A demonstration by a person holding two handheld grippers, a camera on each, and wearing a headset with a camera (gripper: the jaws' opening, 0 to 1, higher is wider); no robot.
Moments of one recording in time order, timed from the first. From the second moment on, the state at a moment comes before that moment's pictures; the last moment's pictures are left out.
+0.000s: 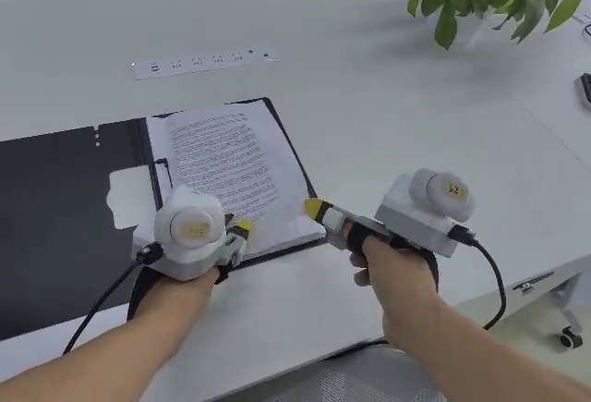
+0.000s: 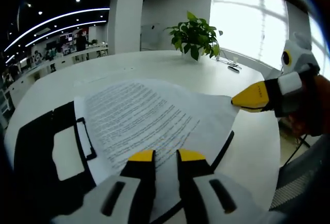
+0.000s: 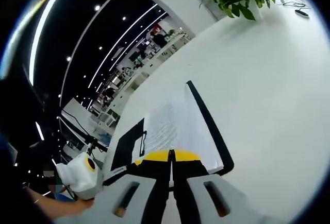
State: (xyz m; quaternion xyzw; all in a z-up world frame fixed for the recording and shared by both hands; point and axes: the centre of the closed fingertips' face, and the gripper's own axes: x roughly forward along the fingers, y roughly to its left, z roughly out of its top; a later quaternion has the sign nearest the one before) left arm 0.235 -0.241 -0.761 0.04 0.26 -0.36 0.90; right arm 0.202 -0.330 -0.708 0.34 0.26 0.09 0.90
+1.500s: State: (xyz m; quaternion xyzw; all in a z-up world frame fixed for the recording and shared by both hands) left arm 0.181 0.030 -0.671 0.02 0.18 -0.16 0.97; right arm 0.206 -0.046 -0.685 0.26 0.31 0.34 0.85
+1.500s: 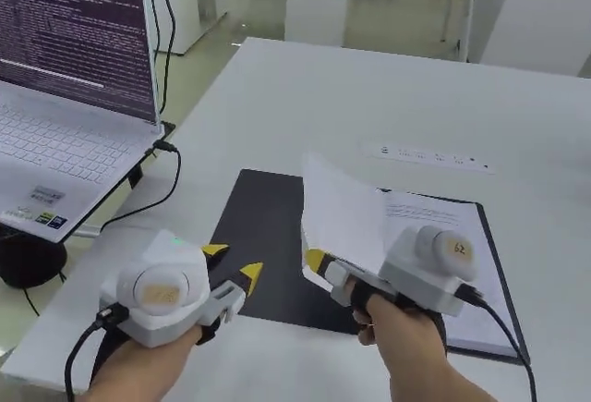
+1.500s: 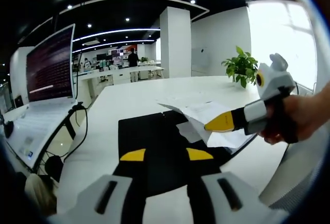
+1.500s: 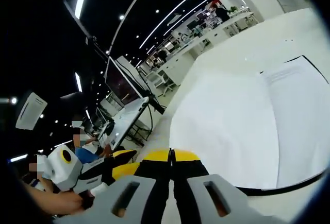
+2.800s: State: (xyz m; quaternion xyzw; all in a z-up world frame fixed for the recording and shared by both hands) left arm 0.193 0.031 -0.717 0.01 0.24 -0.16 0.96; right arm 0.199 -0.009 -0.780 0.22 0.40 0.37 0.81
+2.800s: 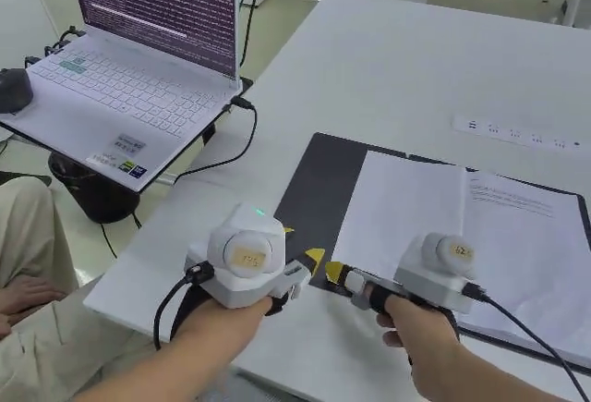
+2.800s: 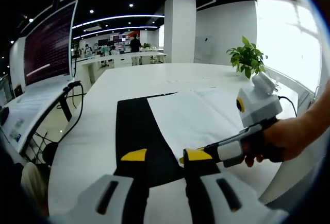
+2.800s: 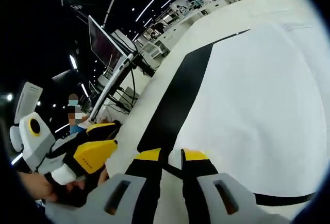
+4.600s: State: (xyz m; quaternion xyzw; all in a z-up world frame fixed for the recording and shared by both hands) left arm 0.205 -0.024 -0.791 0.02 0.26 -0.17 0.95; right arm 0.352 -0.152 -0.765 0.16 0.29 0.33 0.89
